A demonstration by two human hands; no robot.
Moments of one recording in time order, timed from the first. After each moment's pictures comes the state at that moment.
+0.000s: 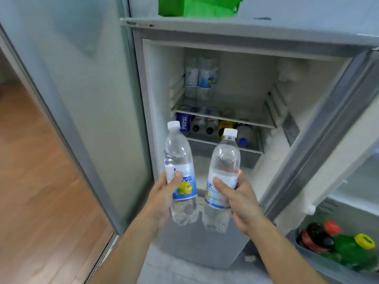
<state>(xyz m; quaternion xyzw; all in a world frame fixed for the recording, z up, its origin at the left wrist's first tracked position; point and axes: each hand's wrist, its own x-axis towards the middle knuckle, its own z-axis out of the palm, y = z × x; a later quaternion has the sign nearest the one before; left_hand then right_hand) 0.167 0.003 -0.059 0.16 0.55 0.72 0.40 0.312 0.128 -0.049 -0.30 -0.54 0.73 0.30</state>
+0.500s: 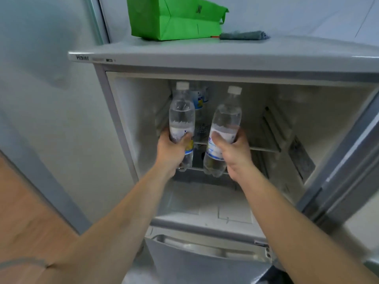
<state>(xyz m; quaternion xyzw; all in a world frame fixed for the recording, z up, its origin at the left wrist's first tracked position) 0.046 0.206 0.025 0.26 0.65 0.69 0.16 0.169 0.309 0.018 -0.28 -0.55 0.63 0.47</state>
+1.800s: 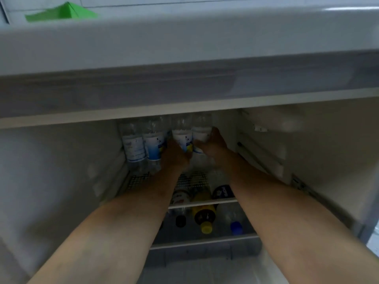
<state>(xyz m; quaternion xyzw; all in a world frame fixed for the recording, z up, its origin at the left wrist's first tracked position) -0.031 0.479 0.017 0.46 0.80 0.39 0.02 0.082 0.557 0.031 -0.39 -0.71 0.40 0.43</state>
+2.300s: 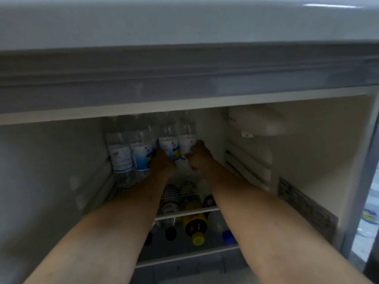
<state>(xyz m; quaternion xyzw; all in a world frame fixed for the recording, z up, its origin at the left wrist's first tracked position) -0.047 0.503 0.015 0.45 0.80 0.39 0.06 0.070 0.557 0.025 -0.46 -0.72 0.37 0.37</state>
